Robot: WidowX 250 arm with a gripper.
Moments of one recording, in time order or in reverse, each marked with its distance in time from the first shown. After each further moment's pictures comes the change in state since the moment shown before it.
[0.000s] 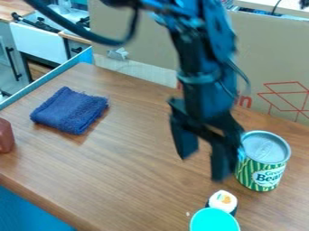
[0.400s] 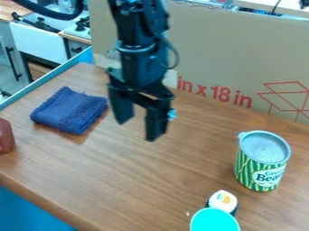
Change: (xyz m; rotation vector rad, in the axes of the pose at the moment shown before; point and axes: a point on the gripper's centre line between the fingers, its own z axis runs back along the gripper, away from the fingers) arm -0.027 0.085 0.023 0.176 0.049 0.183
